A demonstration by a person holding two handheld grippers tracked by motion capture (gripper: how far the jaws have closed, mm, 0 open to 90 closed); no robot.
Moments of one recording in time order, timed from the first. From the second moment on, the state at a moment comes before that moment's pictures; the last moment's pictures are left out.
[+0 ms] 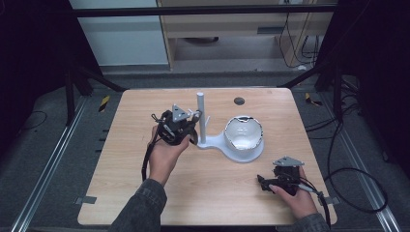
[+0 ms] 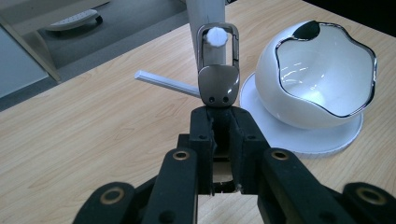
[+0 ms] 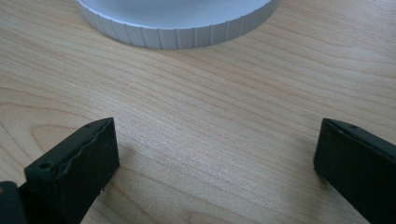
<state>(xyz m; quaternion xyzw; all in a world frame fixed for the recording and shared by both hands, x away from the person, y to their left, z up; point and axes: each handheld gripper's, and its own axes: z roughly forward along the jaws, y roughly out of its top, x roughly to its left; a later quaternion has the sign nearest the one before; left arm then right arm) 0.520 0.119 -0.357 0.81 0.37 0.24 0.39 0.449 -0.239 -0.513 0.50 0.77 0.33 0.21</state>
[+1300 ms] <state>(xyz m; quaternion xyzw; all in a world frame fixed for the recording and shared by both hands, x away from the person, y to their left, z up) 0.513 0.122 -0.353 0.80 0.36 0.25 0.40 0.448 -0.239 -0.513 0.50 0.77 0.33 0.21</state>
